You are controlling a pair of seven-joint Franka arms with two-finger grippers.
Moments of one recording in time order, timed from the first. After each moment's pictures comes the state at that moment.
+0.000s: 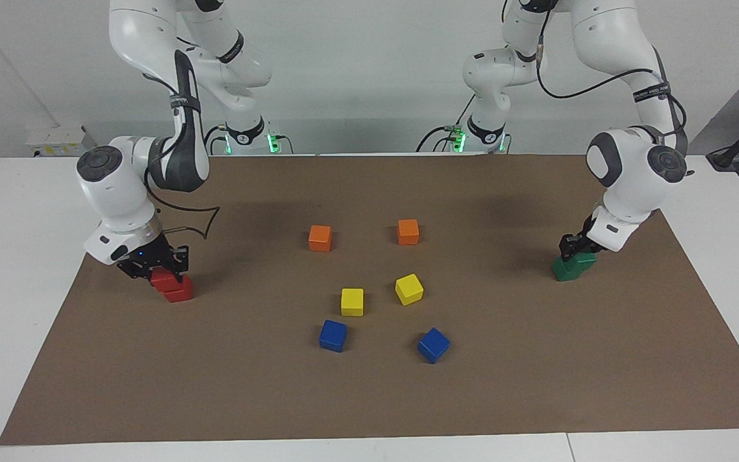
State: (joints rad) left arm 0.11 0.19 -0.05 -2.01 0.01 2.16 0.02; right arm -0.12 0.21 0.00 -2.02 -0.06 2.34 -0.25
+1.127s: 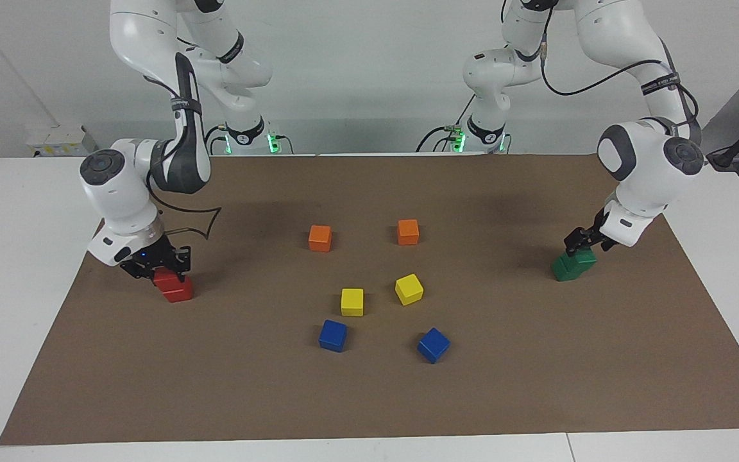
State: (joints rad) left arm 0.14 0.16 -0.05 -1.95 0.01 2.06 0.02; right arm -0.12 0.22 0.00 -2.03 -0.06 2.34 -0.25
